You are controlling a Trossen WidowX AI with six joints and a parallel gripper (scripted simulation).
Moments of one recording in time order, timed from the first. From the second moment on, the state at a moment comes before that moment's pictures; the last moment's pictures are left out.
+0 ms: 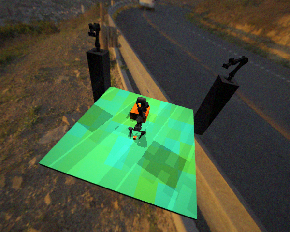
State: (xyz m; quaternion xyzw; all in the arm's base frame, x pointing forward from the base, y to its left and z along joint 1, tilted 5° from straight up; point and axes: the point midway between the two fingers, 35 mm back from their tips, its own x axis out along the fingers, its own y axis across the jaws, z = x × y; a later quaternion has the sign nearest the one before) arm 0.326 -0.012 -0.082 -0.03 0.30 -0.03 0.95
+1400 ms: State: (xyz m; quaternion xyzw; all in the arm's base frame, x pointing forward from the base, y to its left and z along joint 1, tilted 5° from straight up) arm 0.323 -0.005 -0.006 -0.02 0.56 -0.03 0.83
